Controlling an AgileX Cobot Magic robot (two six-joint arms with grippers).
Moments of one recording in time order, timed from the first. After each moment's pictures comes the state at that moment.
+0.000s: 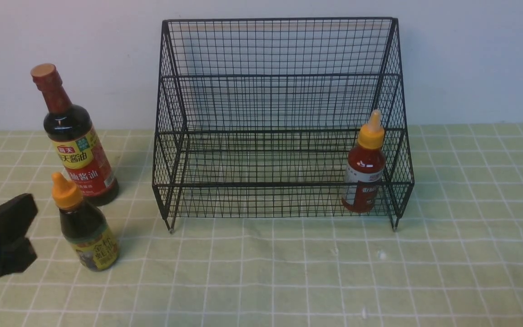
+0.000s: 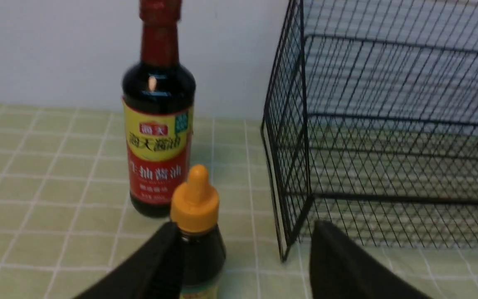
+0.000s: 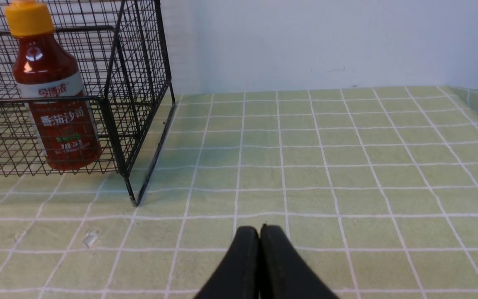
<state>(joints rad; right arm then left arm) 0.02 -0.01 0.02 -0.07 0.37 0.15 -0.06 0.68 -0.48 -0.30 0.28 0.11</state>
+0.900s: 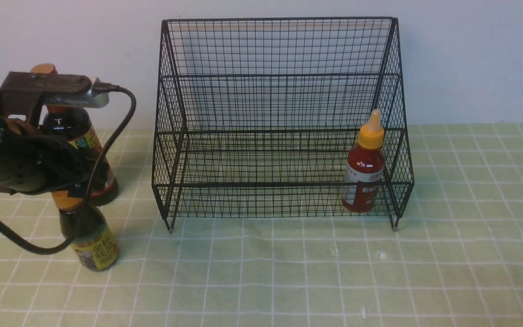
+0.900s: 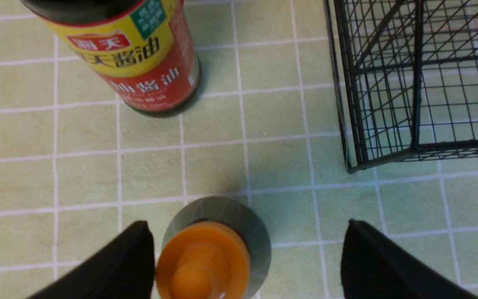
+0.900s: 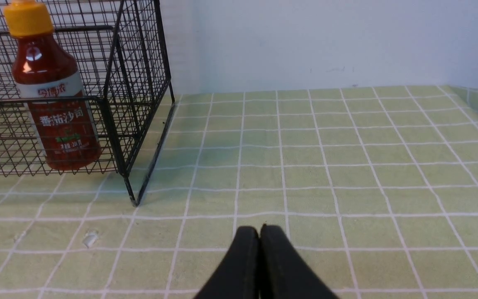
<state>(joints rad) 0.02 -0.01 0.02 -0.07 0.37 0.15 -0.06 1.42 -1.00 -0.07 0.65 0.04</state>
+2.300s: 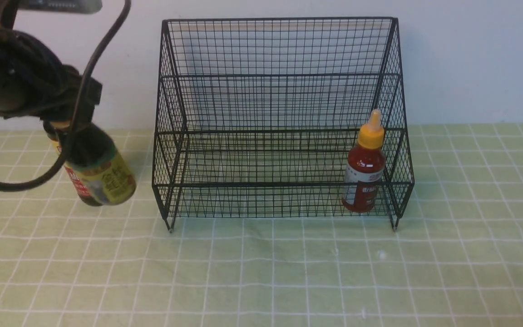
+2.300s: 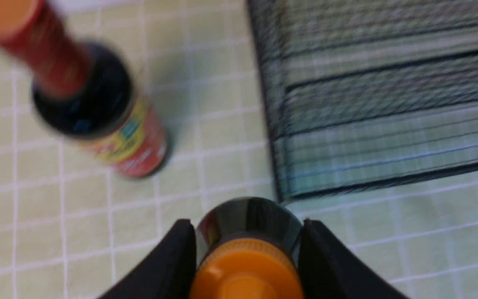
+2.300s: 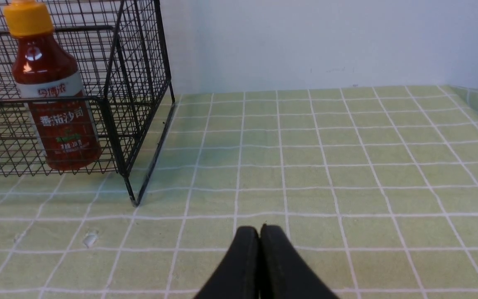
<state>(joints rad) 0.02 -0.01 0.02 -0.07 0.37 0.15 -0.17 1.36 -1.39 -0.08 0.97 0.03</state>
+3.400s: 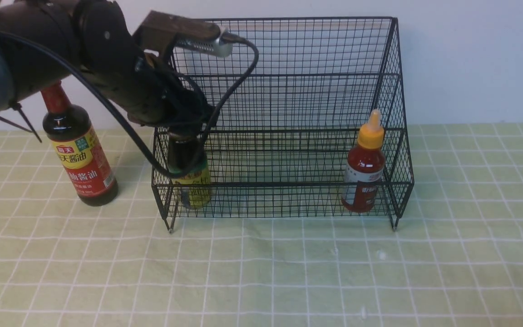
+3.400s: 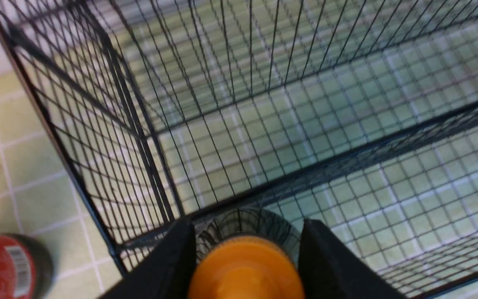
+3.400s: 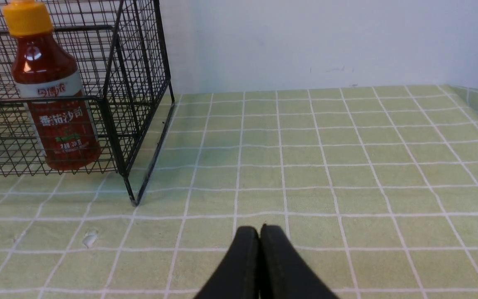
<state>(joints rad) 0.02 -0.01 0.02 -0.07 0.37 0.15 -0.32 1.75 -1.48 -0.05 0.75 0.03</state>
